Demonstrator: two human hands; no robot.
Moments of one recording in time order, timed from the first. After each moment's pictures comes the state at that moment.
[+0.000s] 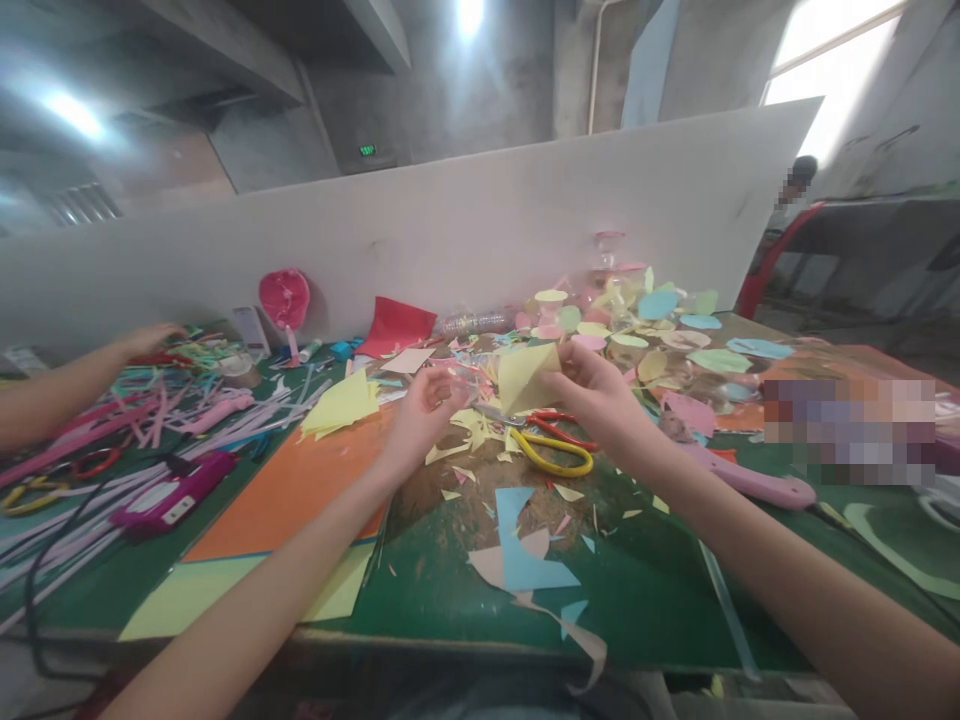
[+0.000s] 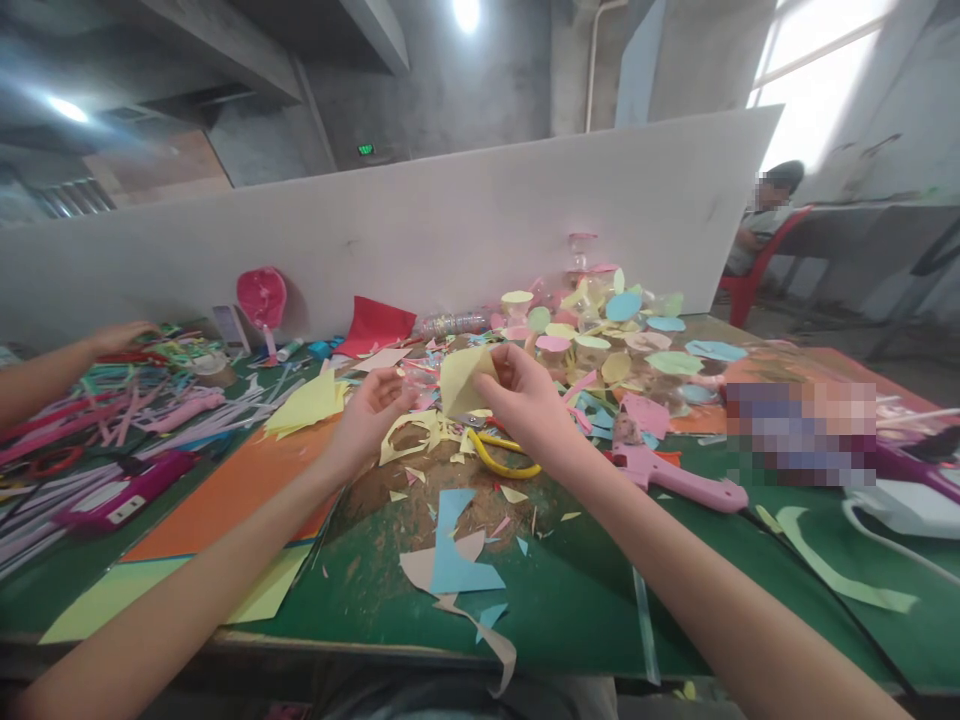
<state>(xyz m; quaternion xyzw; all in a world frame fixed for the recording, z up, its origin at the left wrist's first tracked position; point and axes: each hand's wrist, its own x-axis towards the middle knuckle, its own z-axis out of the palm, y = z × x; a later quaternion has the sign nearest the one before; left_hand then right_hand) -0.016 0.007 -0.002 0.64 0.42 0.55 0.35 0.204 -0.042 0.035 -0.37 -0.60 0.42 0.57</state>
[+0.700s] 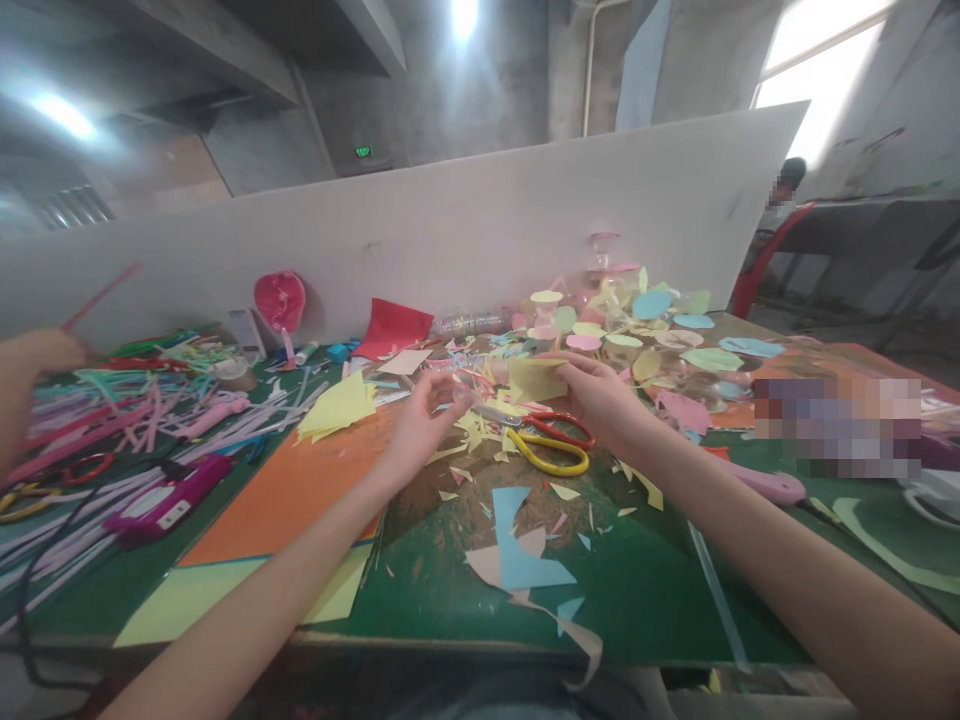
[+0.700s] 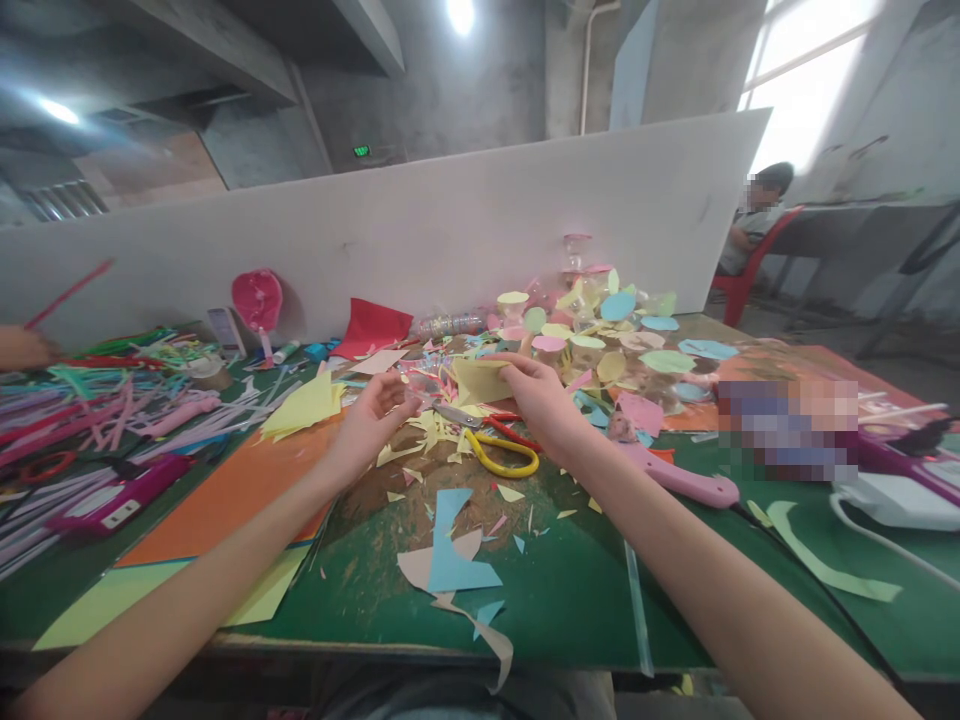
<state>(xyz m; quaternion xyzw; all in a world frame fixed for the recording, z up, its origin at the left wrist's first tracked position) -0.015 0.005 -0.005 0.68 0.42 0.51 0.31 0.215 -0.013 0.019 -0.40 -0.50 0.51 0.57</state>
